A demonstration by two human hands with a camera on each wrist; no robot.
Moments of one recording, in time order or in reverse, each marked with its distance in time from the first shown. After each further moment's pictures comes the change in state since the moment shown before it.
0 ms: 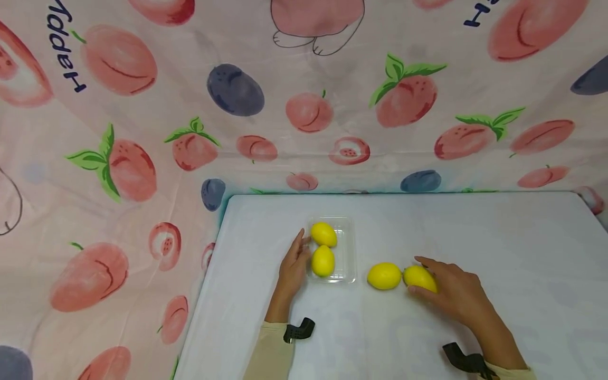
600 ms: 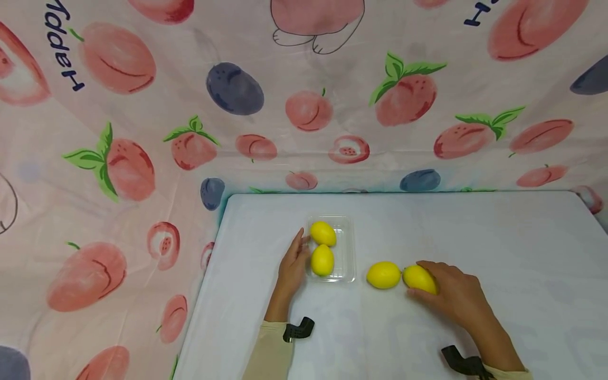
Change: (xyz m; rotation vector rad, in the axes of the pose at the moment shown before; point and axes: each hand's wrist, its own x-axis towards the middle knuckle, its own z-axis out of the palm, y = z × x) left_hand 0.000 0.001 0.000 0.031 -0.001 -0.002; right_hand -0.005 0.002 0.008 -0.007 0.077 0.007
